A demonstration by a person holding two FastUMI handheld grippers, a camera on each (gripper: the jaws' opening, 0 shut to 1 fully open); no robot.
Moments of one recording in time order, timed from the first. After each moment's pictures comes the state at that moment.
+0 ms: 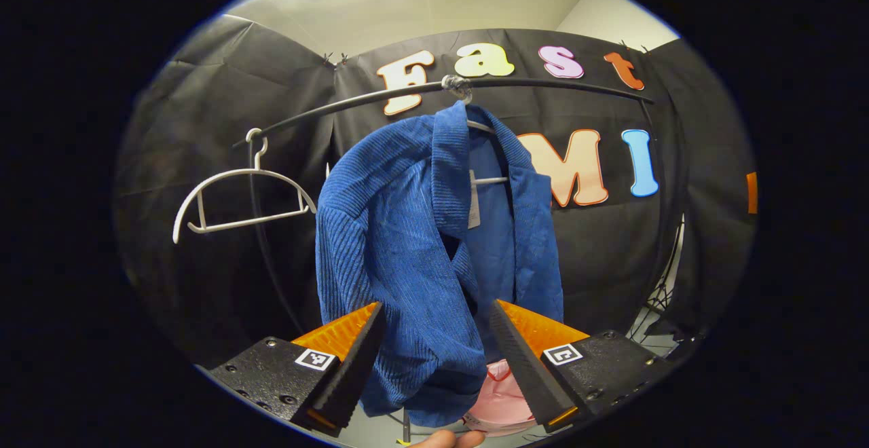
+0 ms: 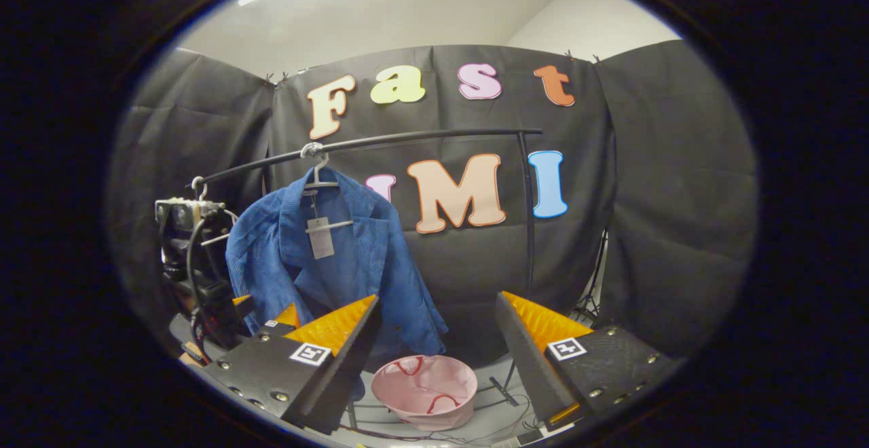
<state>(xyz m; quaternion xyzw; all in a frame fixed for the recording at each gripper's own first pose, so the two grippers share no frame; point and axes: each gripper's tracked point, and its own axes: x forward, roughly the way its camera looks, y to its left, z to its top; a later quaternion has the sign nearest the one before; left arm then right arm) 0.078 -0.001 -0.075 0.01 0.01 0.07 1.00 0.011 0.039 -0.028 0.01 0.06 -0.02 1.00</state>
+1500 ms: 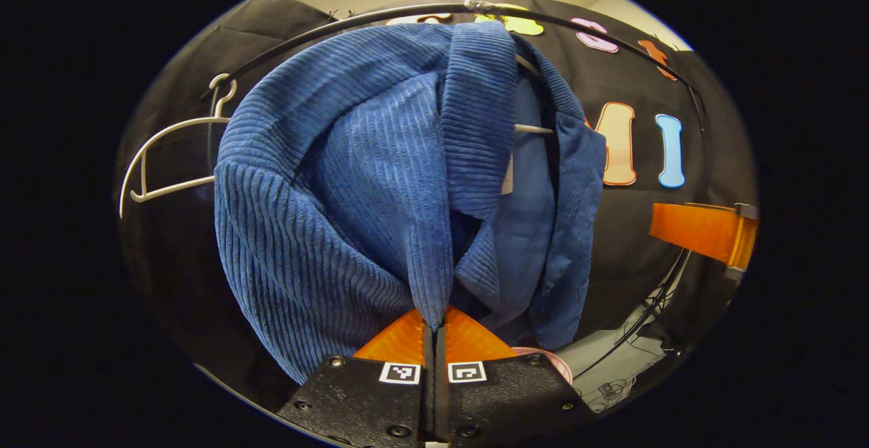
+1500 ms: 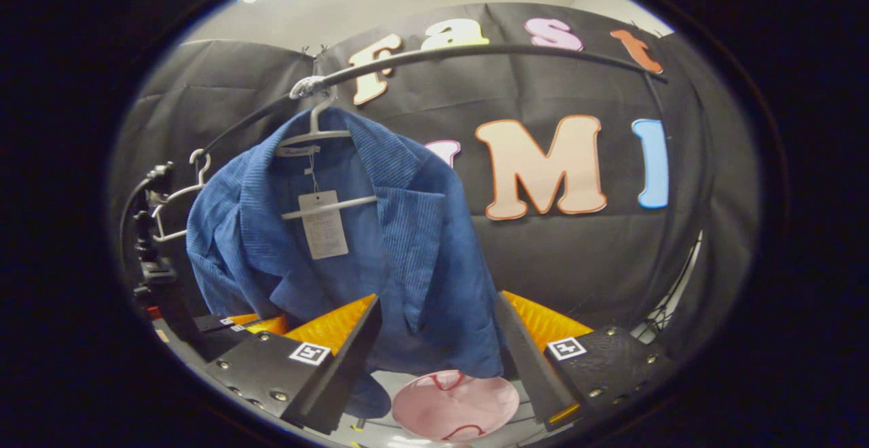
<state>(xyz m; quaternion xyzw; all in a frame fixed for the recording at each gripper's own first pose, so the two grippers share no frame) 0.153 0.016 -0.110 -0.03 0.10 0.08 0.99 0.228 0.124 -0.081 0.02 0.10 0.16 0.98</state>
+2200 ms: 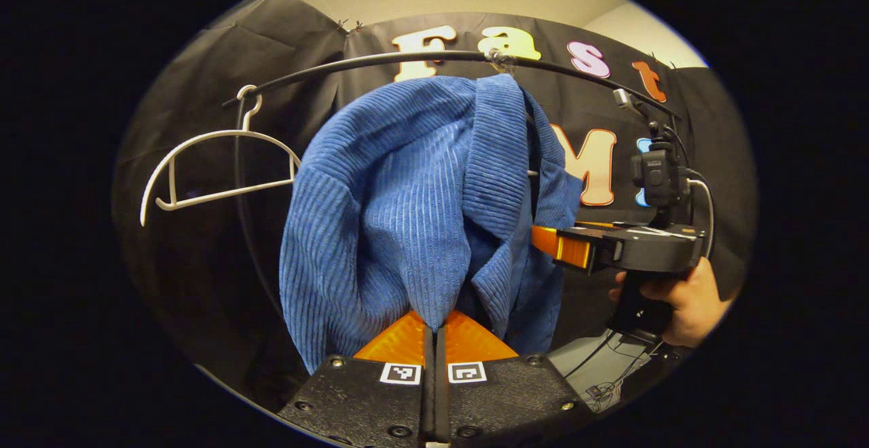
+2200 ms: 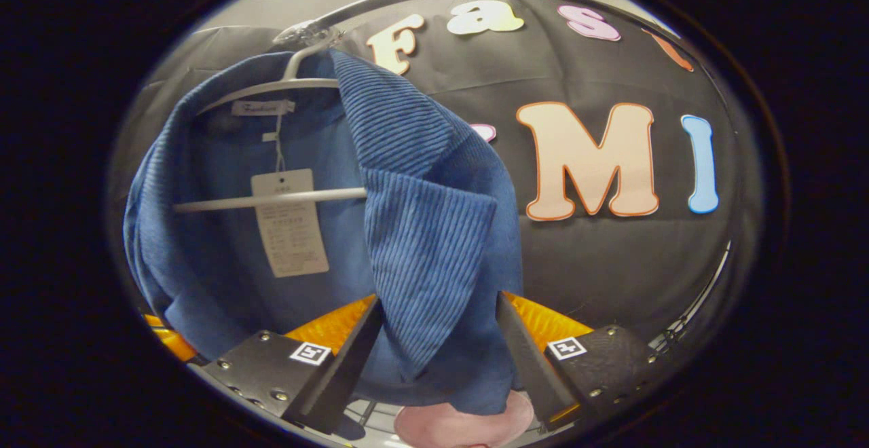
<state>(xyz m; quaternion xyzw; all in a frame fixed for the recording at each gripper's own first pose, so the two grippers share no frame) 0.100 0.030 -0.080 -0.05 0.06 0.05 1.00 0.320 0.182 -0.101 -0.01 0.09 0.18 0.98</state>
